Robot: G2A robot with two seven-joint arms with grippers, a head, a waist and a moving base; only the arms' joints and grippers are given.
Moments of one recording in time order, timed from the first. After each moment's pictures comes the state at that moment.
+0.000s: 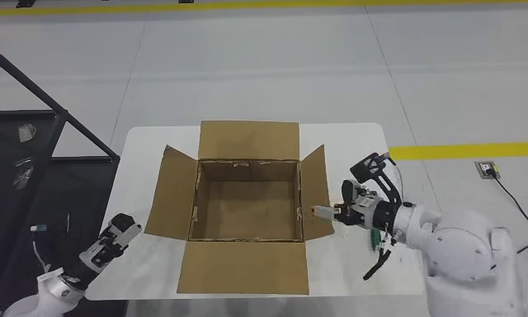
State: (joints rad) left arm 1.64 -0.96 -1.90 -1.75 -0.01 -0.61 -0.50; right arm -1.01 -1.35 1.55 -1.93 -0.64 -0.24 1.32
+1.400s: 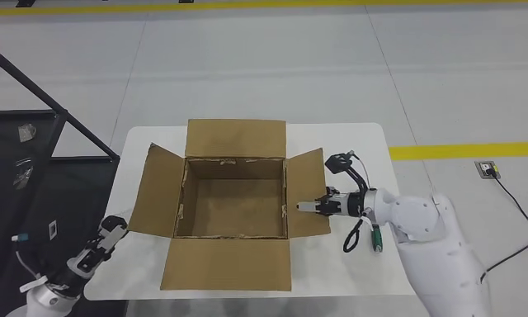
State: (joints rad) left arm 1.69 -0.98 -1.93 -1.76 -0.11 -0.65 -0.49; right arm -0.83 -1.29 1.37 -1.50 -0.49 -0.25 1.23
